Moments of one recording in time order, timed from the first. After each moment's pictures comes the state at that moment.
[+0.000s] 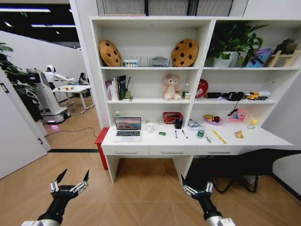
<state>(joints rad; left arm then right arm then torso) 2.01 -1.45 -0.96 -2.46 -0.29 0.05 0.12 -1.93 1.22 0.55 2.21 0.15 0.22 0.15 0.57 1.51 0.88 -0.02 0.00</state>
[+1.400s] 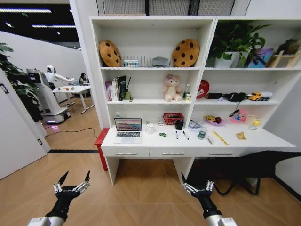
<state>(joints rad) 1.95 -1.45 -0.92 -2.37 -0.28 0.04 0.10 -1.92 1.31 0.58 2.23 0.15 0.22 0.07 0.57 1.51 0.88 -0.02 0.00</state>
